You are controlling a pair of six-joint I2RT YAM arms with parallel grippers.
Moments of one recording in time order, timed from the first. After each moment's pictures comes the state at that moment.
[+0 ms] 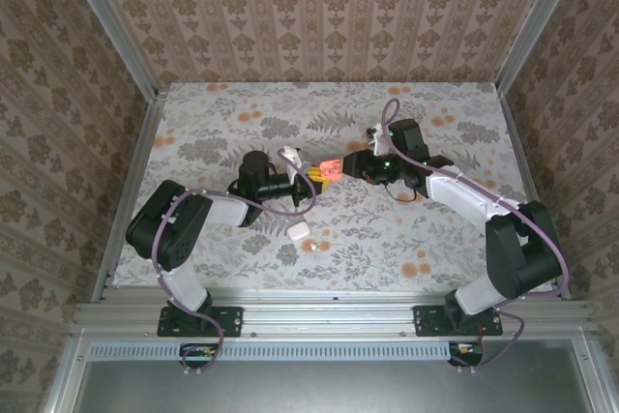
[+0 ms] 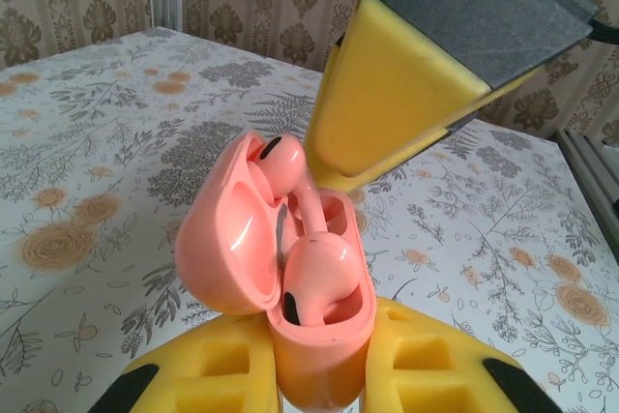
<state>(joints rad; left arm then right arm) -0.56 1.74 0.67 0.88 0.83 -0.03 0.34 1.52 0.98 -0.15 -0.63 0.63</state>
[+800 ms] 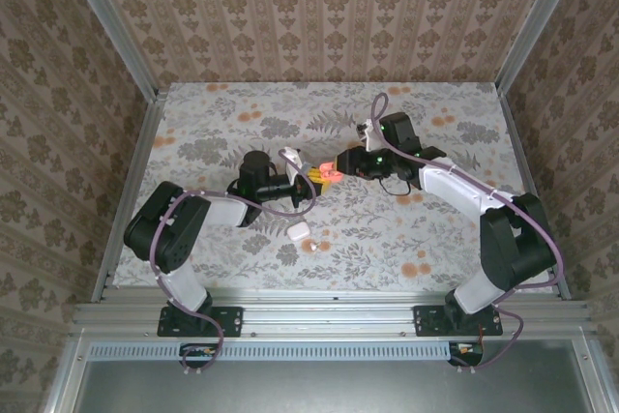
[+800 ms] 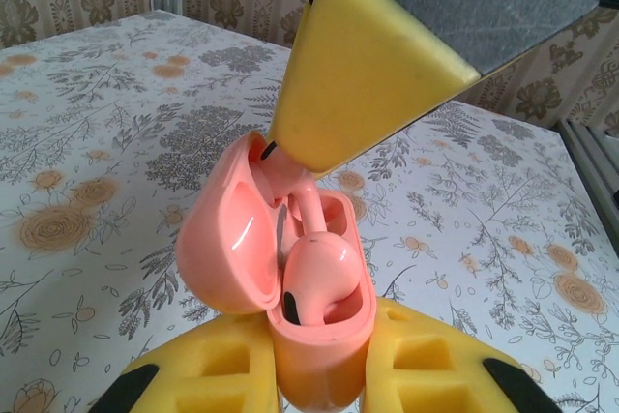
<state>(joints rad) -0.56 1.73 0.67 0.82 0.83 -0.01 0.38 1.57 1.08 -0.25 -0.61 0.55</state>
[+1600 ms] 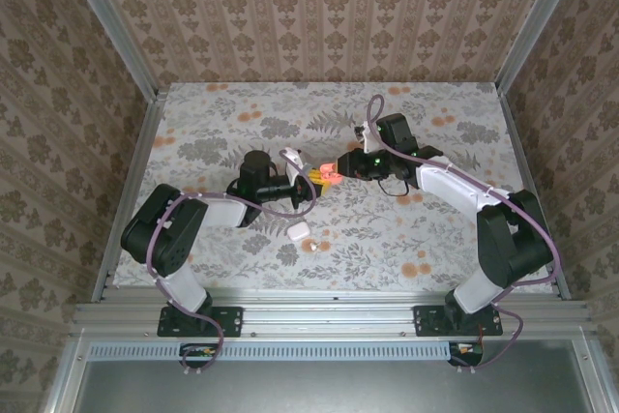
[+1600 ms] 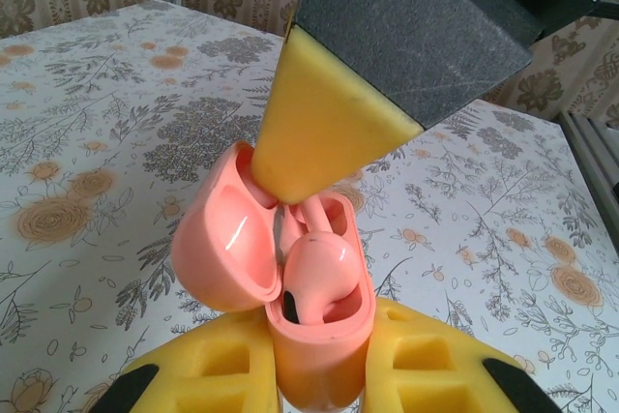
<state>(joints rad) -0.56 1.70 0.67 0.76 0.82 0.01 0.39 1.60 1.09 -0.27 -0.58 0.51</state>
